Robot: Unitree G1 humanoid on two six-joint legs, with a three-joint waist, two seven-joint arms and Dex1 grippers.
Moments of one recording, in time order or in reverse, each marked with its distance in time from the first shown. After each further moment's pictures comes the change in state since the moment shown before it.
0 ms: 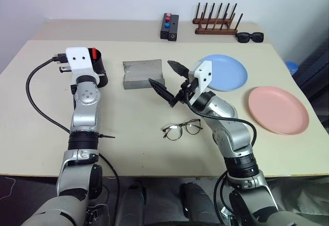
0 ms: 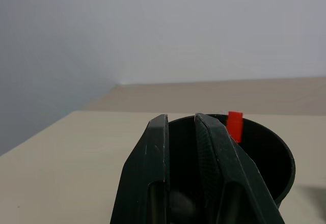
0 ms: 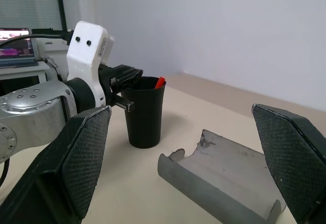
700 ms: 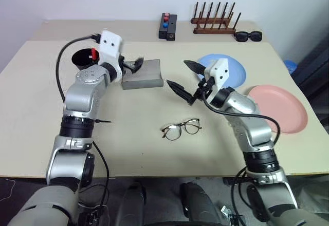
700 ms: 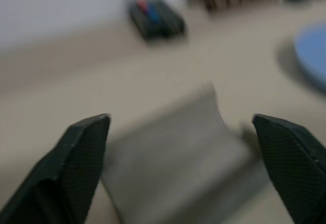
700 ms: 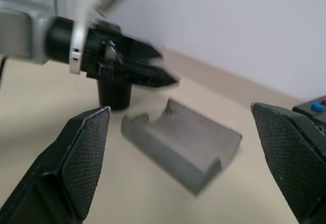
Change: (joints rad) left arm -0.179 0.166 -0.248 -0.093 -0.249 0.629 -0.759; right arm 0.003 -0.293 -0.054 0.002 0.029 0.029 0.206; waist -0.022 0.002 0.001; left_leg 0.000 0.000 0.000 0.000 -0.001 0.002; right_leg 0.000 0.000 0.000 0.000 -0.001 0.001
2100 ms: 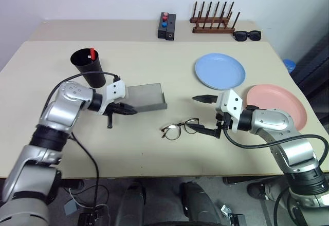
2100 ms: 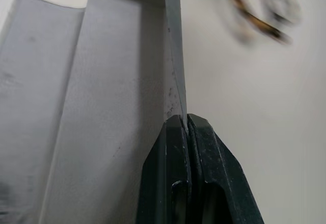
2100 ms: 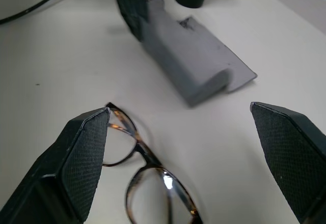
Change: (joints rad) left arm 0.250 0.332 -0.168 -0.144 0.132 -0.387 -0.909; right arm 0.190 -0.277 0.016 -0.201 0.014 0.087 0.186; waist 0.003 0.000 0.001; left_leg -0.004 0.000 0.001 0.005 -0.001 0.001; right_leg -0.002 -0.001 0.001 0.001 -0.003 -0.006
